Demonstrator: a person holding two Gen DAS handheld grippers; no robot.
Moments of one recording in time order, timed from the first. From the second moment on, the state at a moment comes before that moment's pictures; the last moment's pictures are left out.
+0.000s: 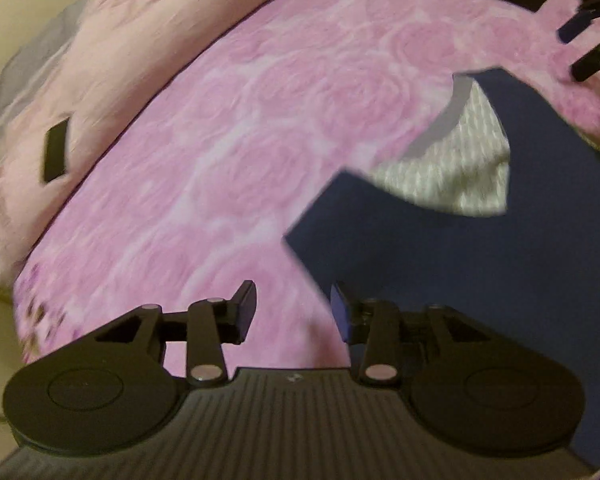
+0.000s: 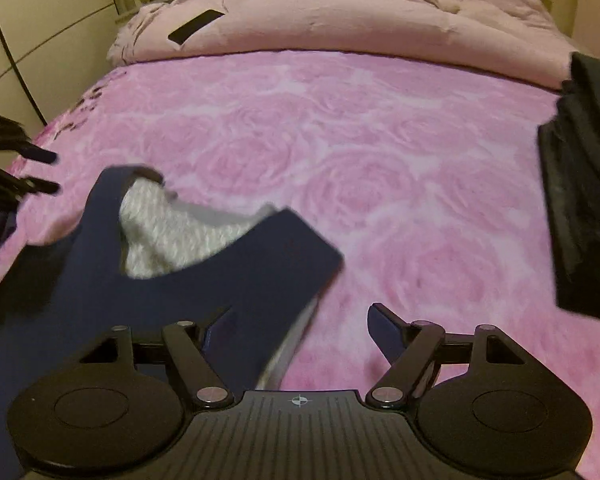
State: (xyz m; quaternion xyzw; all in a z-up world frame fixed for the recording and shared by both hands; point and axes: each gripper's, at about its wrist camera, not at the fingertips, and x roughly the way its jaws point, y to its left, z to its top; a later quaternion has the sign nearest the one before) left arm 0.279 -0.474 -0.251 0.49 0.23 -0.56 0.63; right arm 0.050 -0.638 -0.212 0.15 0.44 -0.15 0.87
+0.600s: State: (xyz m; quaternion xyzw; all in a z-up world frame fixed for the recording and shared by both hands) left arm 0.331 -0.546 -0.277 0.47 0.25 -0.61 0.58; right arm 0.099 -0.663 -0.281 0.13 0.47 -0.11 0.87
